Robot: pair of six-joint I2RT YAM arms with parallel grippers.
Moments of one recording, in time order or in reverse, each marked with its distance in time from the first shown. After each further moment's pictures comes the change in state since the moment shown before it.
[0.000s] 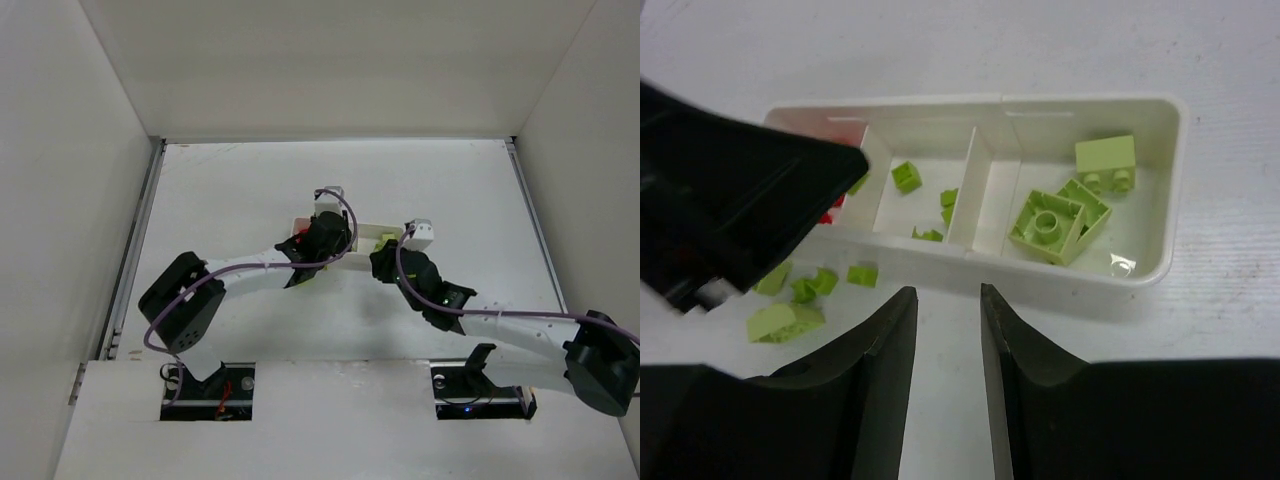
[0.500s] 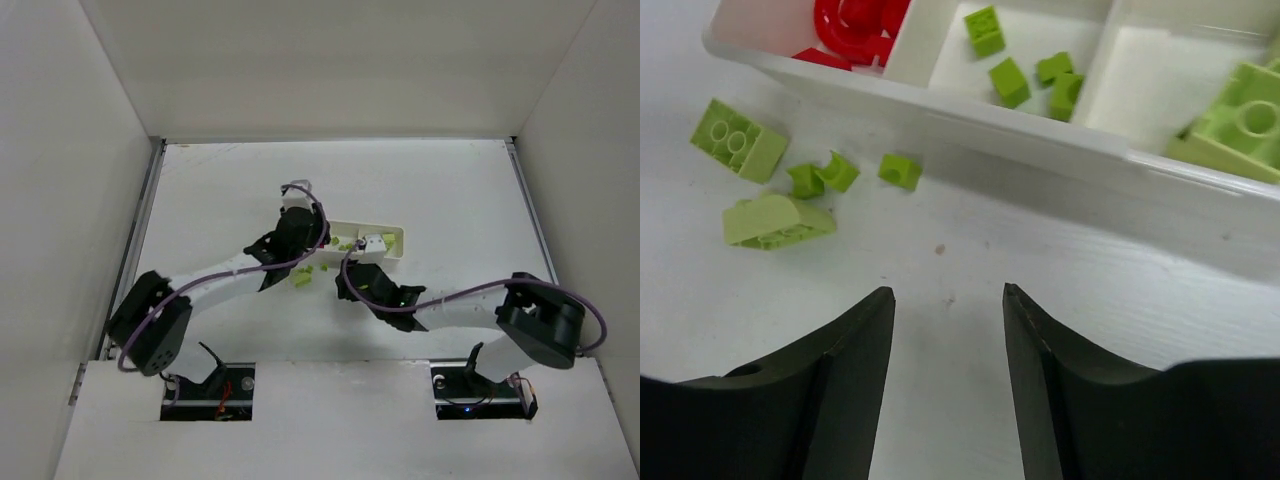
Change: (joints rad) left arm 0.109 -0.102 -0.079 -0.011 0.031 0.024; right arm 0.178 0.327 0.089 0.050 -0.008 0.022
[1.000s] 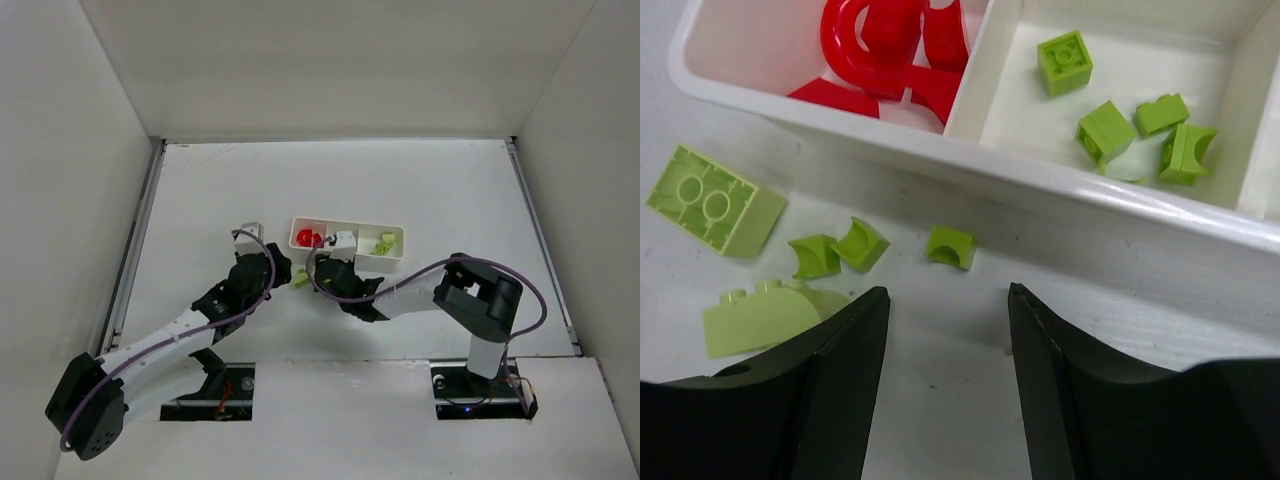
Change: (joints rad) left arm 0.052 -0.588 -0.451 -0.127 -0.049 -0.071; right arm 0.031 0.375 0.256 0.054 0.103 -0.010
